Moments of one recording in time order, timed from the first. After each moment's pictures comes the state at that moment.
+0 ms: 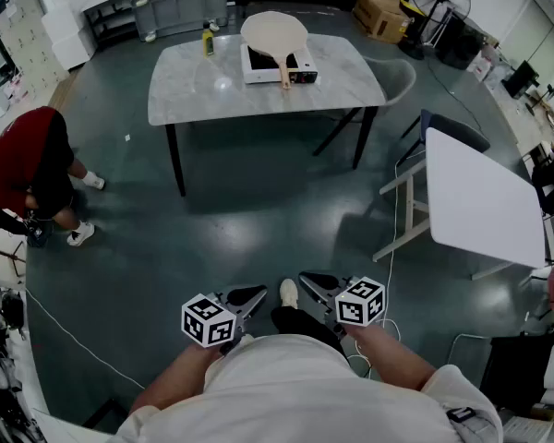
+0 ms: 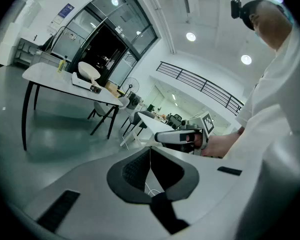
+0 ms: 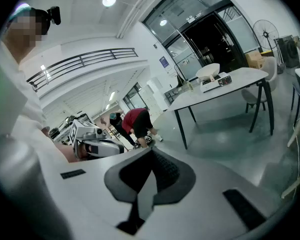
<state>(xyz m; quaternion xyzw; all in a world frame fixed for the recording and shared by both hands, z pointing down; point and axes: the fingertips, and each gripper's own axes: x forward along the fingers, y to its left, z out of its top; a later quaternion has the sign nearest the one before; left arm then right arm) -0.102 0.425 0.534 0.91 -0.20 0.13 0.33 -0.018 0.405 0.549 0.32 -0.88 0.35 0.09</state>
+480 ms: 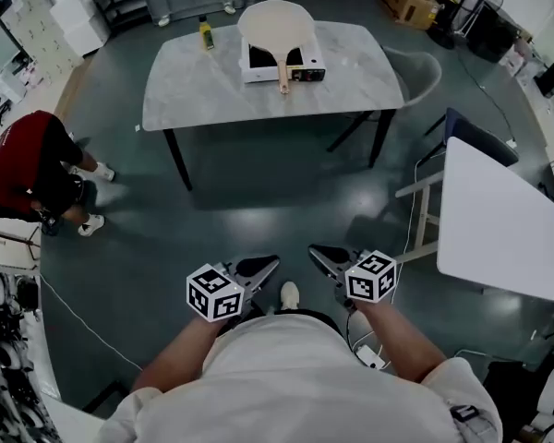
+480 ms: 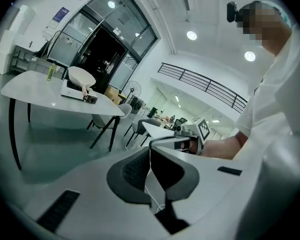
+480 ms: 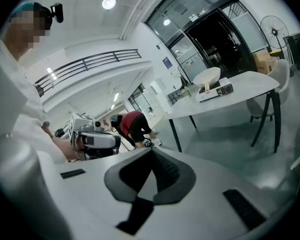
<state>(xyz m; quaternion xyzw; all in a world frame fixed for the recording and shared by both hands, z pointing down) 0.025 0.258 0.501 0.92 -0.22 0.11 0.30 0.098 0.238 0.538 0.29 -0.89 0.33 0.09</state>
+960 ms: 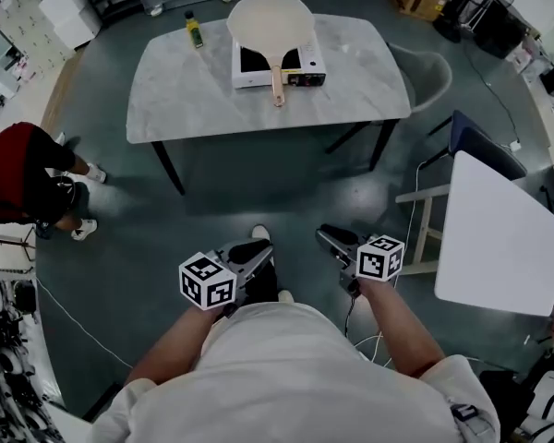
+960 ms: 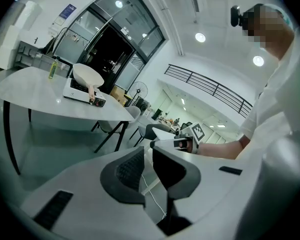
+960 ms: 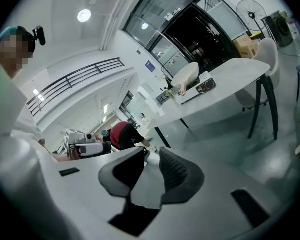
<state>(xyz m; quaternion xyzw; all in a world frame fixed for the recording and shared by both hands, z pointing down) 0.036 0.125 0.521 0.91 -0.24 0.10 0.32 0.153 0.094 0.577 0.32 -0.85 0.41 0.04</state>
